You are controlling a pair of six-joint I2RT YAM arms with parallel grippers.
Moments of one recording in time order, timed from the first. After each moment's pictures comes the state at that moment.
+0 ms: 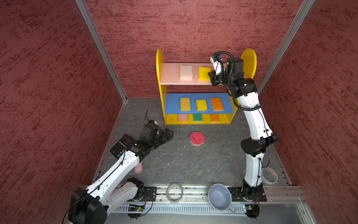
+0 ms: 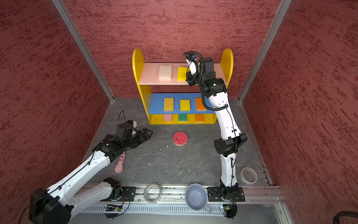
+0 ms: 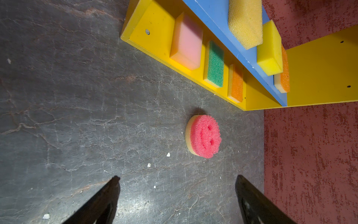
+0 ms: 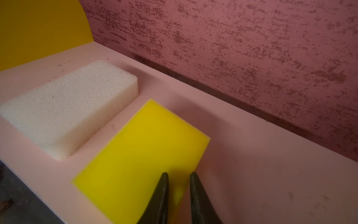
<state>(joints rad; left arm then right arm) -0.44 1.00 0.73 -0.43 0.11 -0.90 0.33 2.07 2.63 -0.87 -0.10 -0.18</state>
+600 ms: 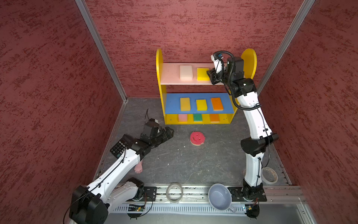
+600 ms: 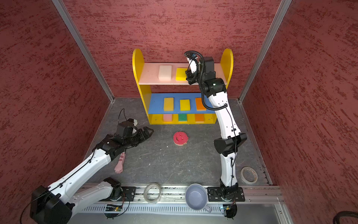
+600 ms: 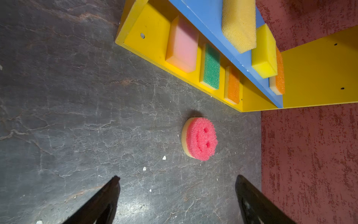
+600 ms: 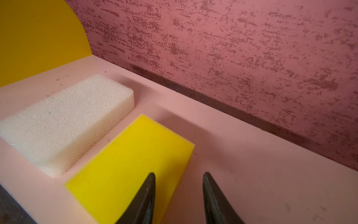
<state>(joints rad) -0.44 1.02 0.77 -0.42 0.12 -0.90 0.32 2.07 2.62 -0.81 -0.10 -0.15</state>
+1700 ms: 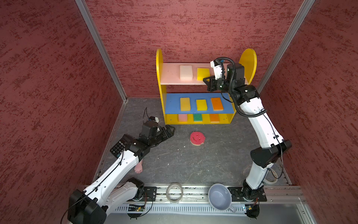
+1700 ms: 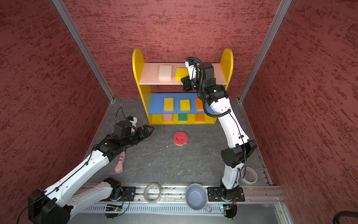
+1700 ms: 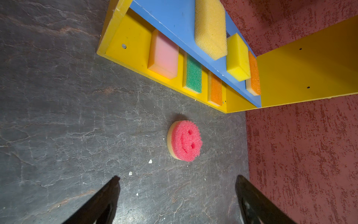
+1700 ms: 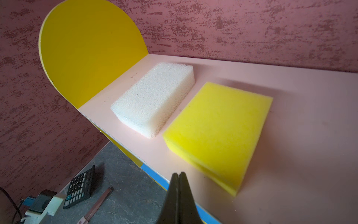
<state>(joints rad) -0.46 0.99 0.79 -0.40 0.13 -0.90 0.37 1.84 2.23 -0.69 -0.30 0.15</state>
